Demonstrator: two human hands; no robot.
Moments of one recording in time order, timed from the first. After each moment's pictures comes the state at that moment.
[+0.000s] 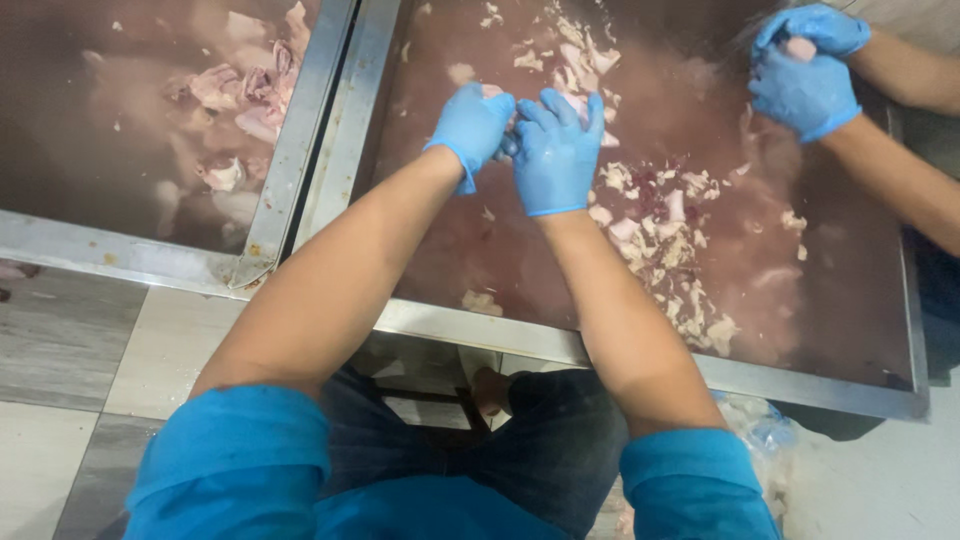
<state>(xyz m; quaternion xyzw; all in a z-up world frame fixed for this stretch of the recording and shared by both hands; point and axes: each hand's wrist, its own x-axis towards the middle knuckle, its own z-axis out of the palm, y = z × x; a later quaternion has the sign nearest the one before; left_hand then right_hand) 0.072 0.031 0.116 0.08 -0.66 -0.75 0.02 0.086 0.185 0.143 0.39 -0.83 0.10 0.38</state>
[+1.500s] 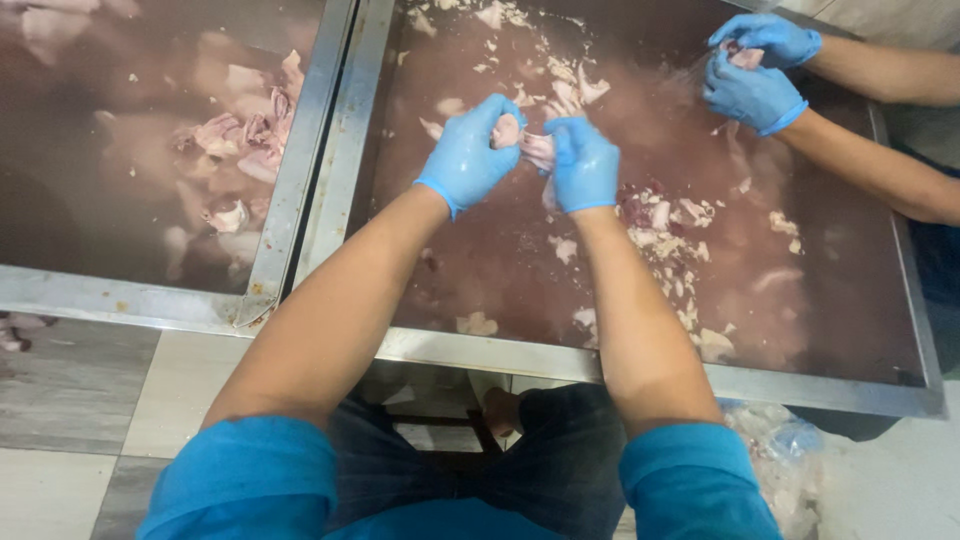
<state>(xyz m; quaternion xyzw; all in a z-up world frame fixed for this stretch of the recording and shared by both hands) 0.102 0.035 0.162 -0.11 -0.79 -0.57 0.21 0.026 0.242 0.112 0.29 -0.83 0.37 0.29</state>
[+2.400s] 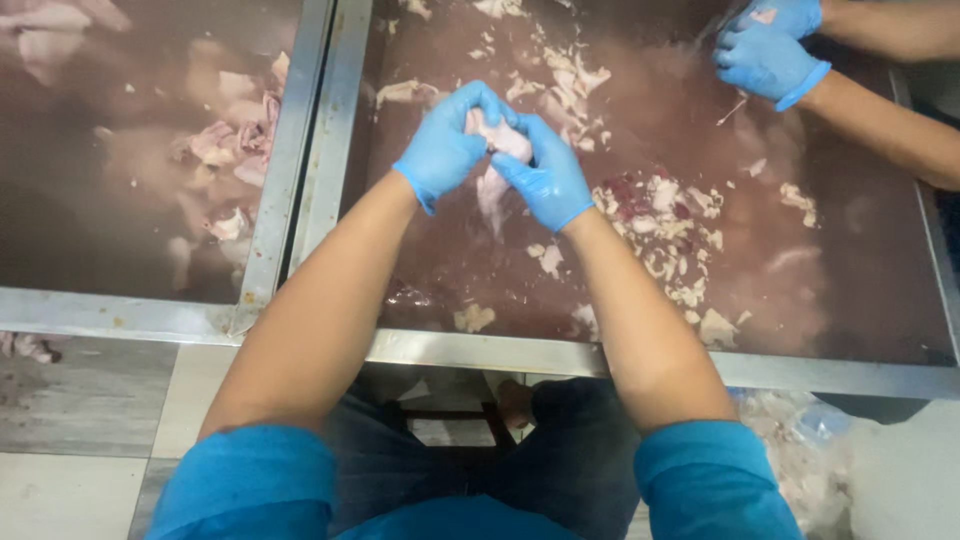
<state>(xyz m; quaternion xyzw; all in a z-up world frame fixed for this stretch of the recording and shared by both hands) 0.067 0.022 0.121 -0.22 -0.63 -0.74 0.07 0.080 0.217 0.168 0.29 -0.79 0.55 -0.05</state>
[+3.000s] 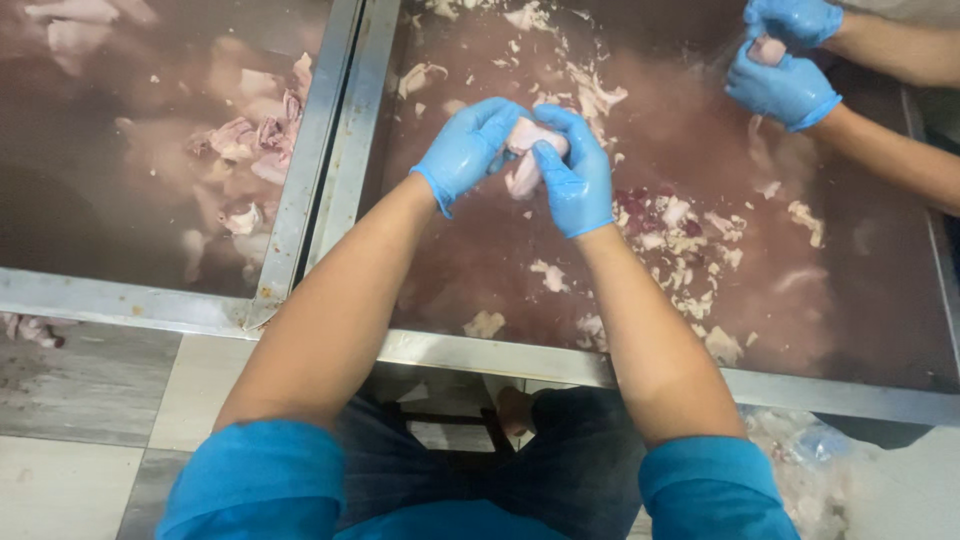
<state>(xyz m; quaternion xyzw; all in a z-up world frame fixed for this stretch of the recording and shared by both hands) 0.071 0.021 0.133 -0.09 -0.65 -0.76 -0.01 0.071 0.217 0.150 0.31 -0.72 0.62 0.04</state>
